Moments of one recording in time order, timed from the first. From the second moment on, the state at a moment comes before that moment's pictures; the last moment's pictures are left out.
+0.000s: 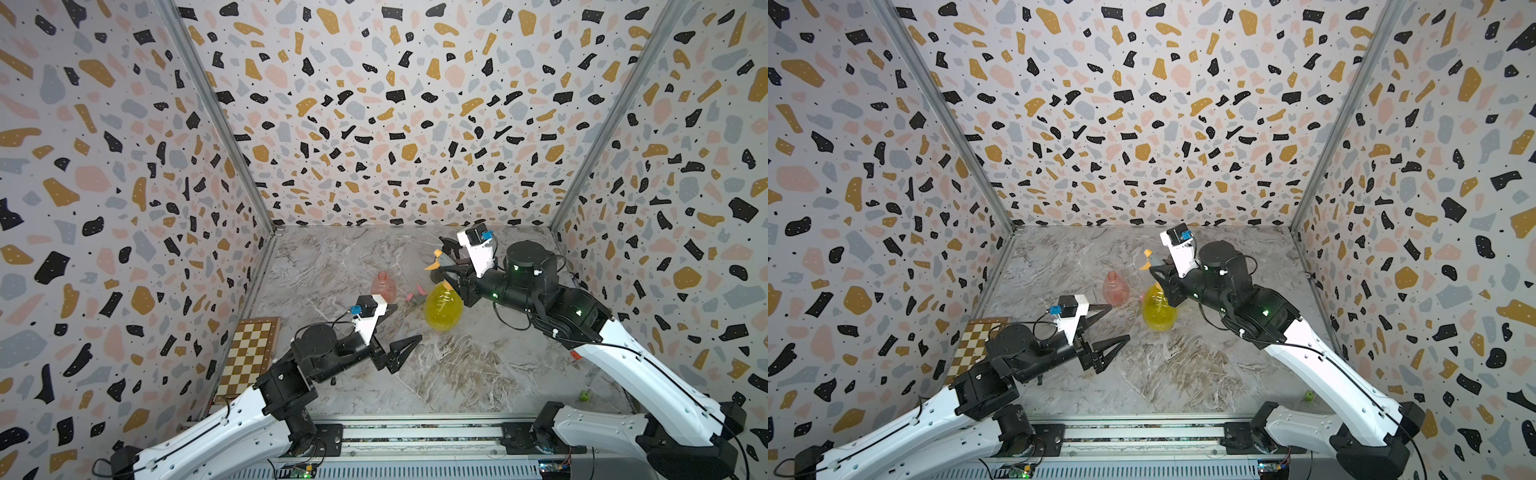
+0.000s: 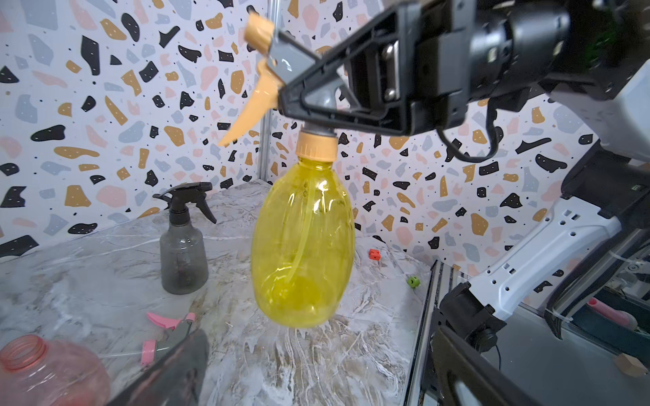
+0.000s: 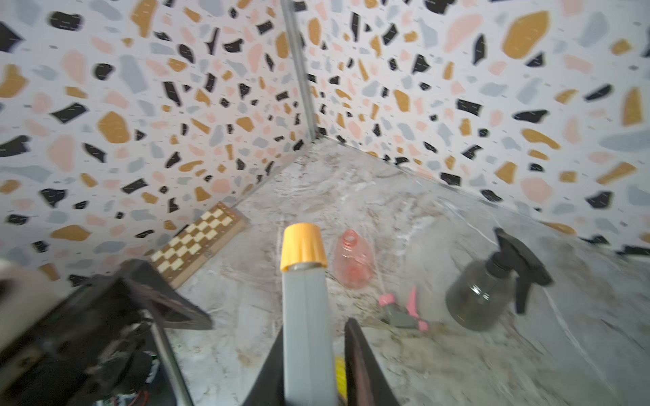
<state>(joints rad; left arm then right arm) -0.94 0.63 0.62 -0.01 0.11 -0.22 0.77 1.11 1.32 -0.54 -0.05 0.17</state>
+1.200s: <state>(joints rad) -0.94 0.44 0.55 -0.03 -0.02 -0.27 0.34 1.43 0.80 0.20 0.30 0.25</state>
